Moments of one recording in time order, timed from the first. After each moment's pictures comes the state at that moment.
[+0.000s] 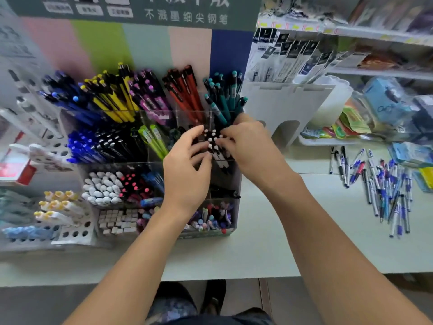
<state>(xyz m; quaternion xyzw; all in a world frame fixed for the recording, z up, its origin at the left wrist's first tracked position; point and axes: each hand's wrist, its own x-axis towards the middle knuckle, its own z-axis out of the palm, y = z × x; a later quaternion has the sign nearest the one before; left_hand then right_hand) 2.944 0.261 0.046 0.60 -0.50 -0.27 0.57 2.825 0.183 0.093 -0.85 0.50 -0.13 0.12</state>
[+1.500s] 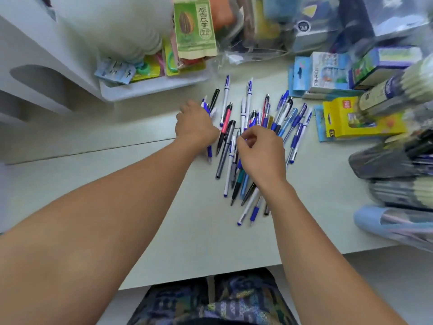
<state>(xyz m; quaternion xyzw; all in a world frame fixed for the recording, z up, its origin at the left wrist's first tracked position) 2.416 -0.038 -0.145 0.80 -0.53 -0.27 -0.02 2.274 0.030 -0.125 -0.55 0.74 -0.20 0.34</state>
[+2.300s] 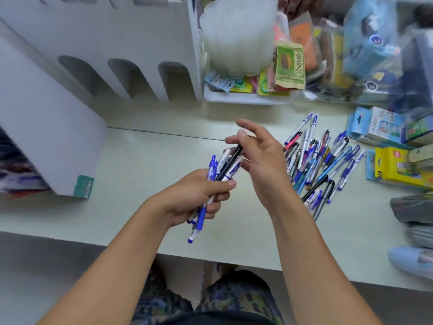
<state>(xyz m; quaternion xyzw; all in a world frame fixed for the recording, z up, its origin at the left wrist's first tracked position) 2.557 0.172 -0.016 0.55 -0.24 -0.75 0.28 2.423 0.096 -0.024 -0.44 0.50 -0.36 0.66</state>
